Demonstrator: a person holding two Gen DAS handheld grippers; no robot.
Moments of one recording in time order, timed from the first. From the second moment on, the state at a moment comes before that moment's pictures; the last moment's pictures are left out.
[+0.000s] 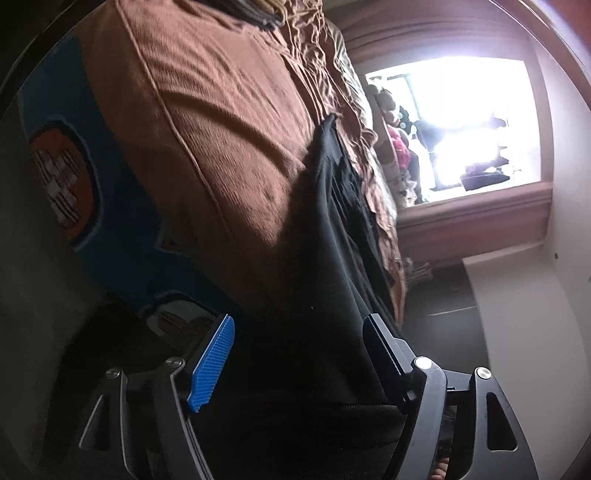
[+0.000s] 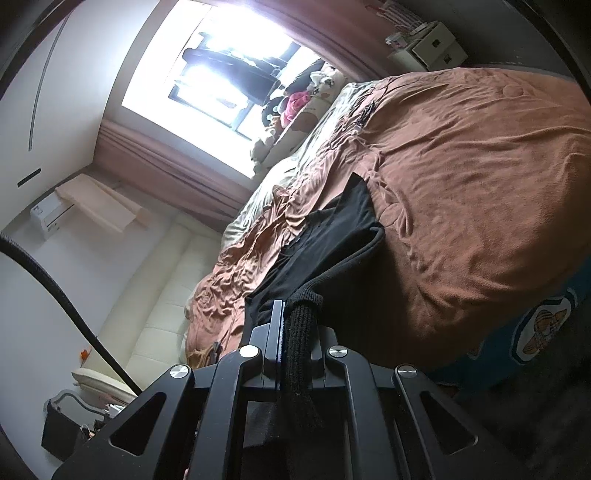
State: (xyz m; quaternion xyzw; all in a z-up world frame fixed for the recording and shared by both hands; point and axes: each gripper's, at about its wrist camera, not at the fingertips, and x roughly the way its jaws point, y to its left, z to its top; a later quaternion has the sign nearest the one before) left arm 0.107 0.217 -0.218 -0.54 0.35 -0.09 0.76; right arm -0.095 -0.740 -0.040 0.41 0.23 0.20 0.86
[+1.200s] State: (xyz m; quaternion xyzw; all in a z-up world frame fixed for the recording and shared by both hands) left arm 0.098 0.187 -0.174 -0.58 0.29 -0.17 0.75; right arm -0.100 -0.745 -0.052 0.43 0.23 0.21 0.85
